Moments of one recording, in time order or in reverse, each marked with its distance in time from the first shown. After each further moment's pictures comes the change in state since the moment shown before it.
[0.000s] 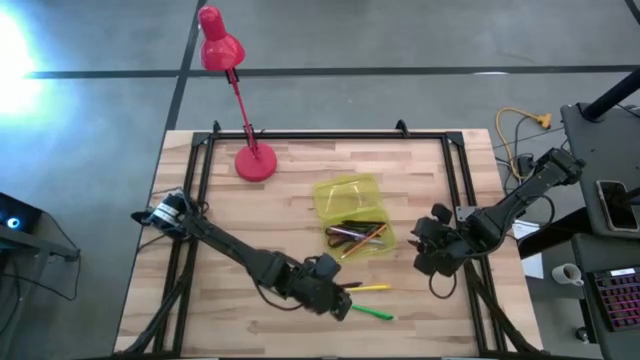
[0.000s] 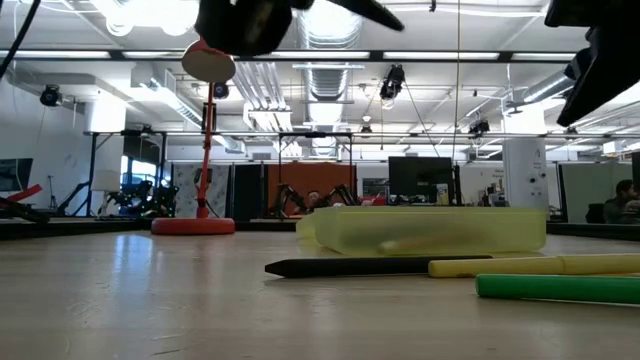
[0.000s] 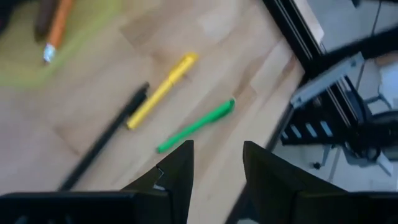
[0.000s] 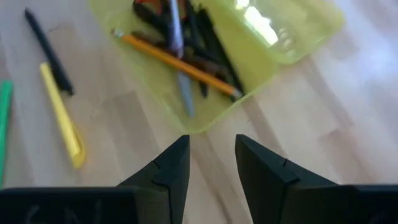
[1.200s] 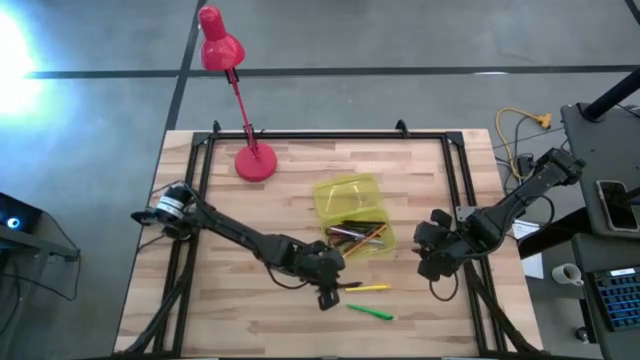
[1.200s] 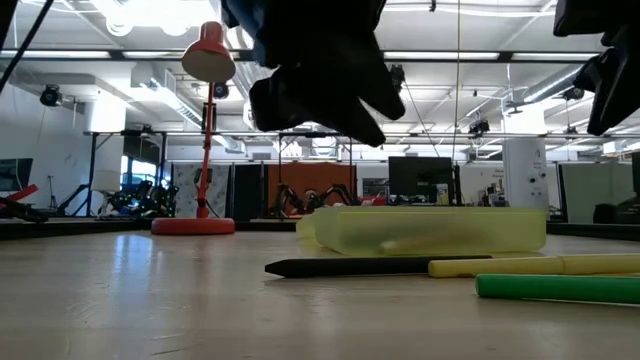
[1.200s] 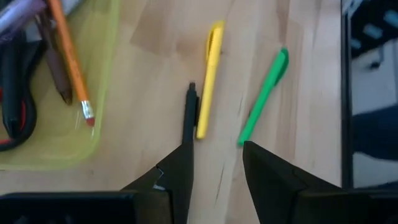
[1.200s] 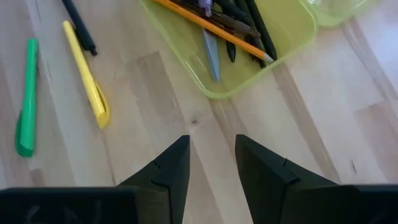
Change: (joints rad) left arm 0.126 -0.017 -0.203 0.134 0.212 0.603; right arm 0.000 0.001 0.000 0.000 -0.172 -0.013
